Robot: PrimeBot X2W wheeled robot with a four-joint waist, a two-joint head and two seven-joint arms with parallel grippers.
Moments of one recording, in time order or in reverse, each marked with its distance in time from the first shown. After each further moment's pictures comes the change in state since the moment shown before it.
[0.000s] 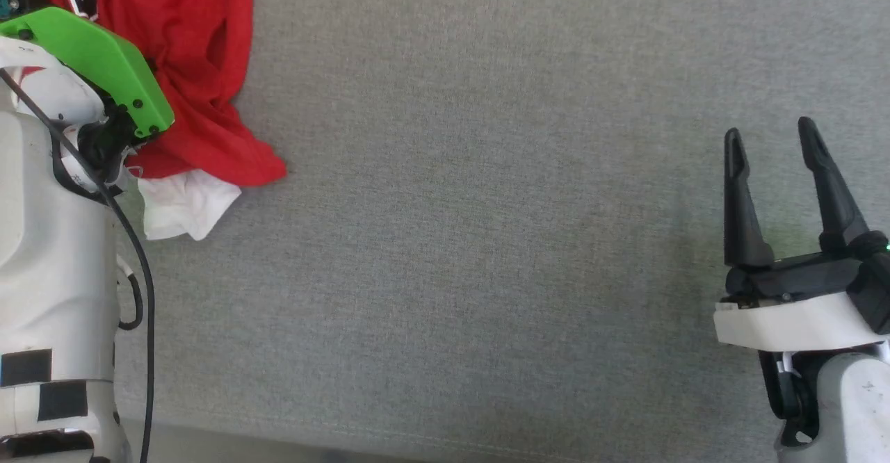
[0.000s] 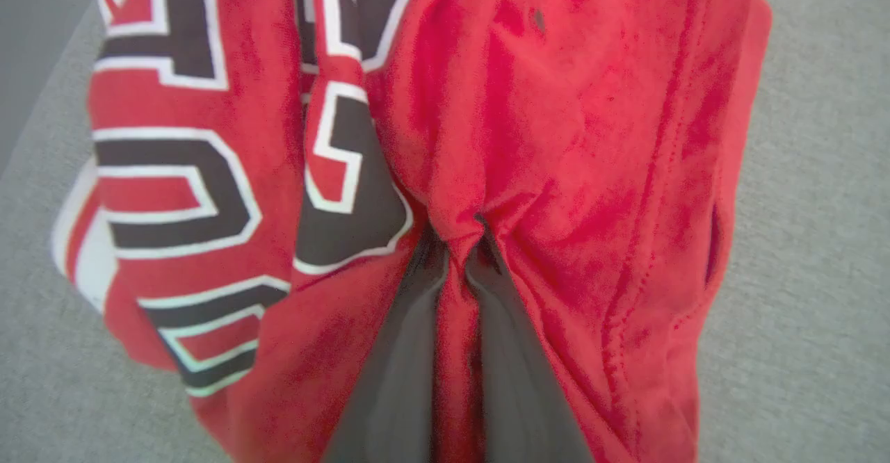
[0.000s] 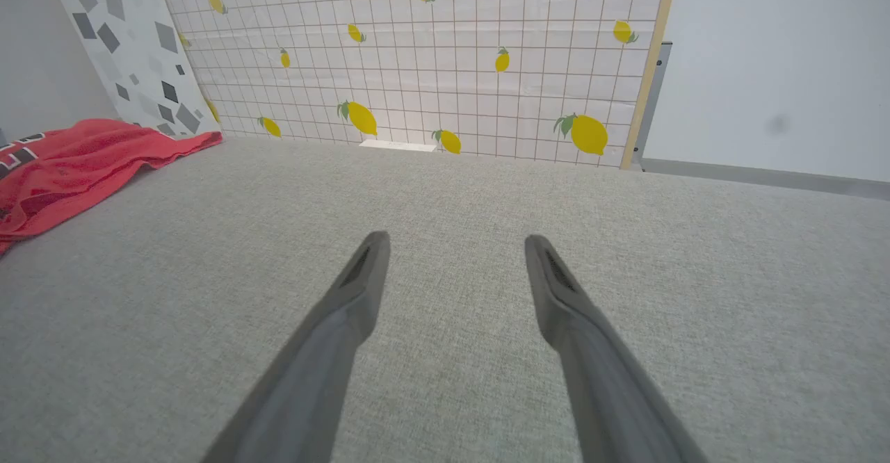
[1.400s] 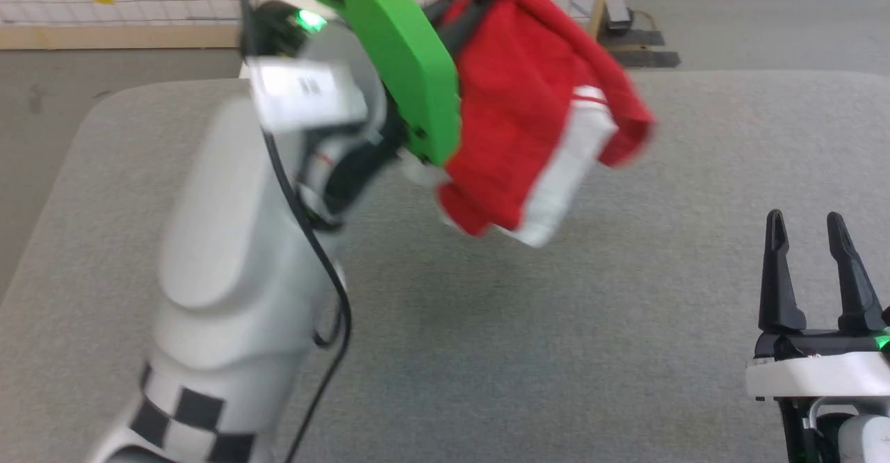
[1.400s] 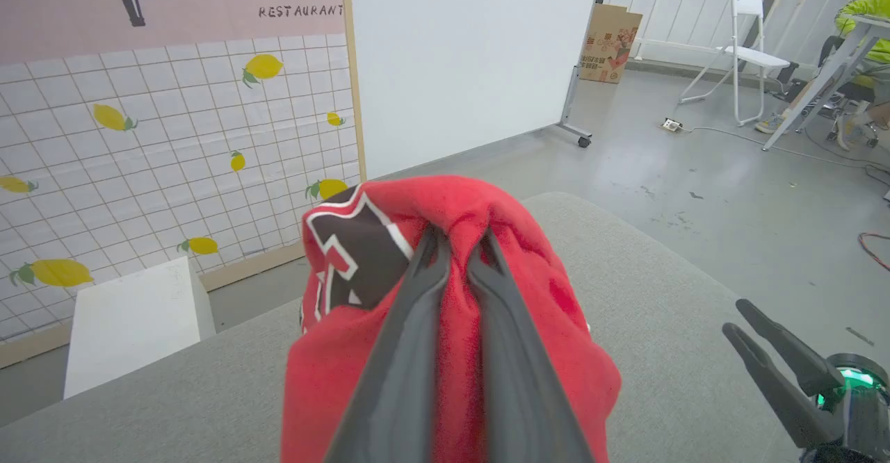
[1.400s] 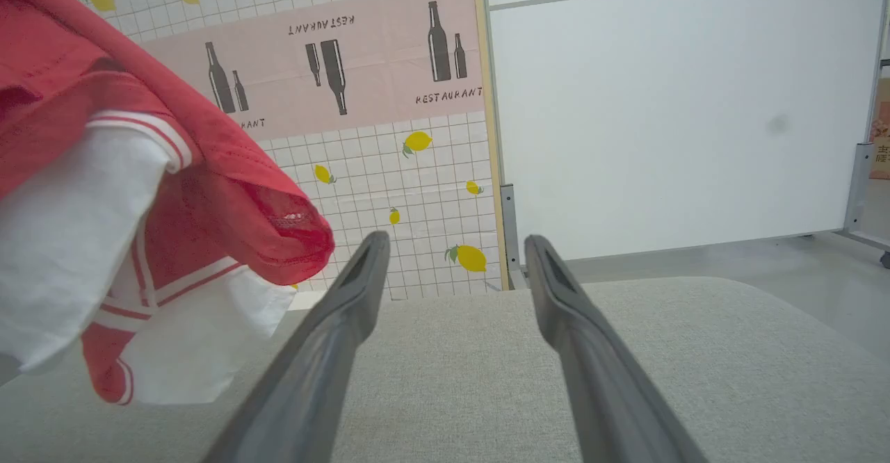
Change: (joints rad) left arm 0.018 -0.245 -0.355 -0.477 -0.129 -0.164 -0.019; right arm 0.128 0.000 -0.107 0.146 0.166 0.000 -0.083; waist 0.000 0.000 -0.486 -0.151
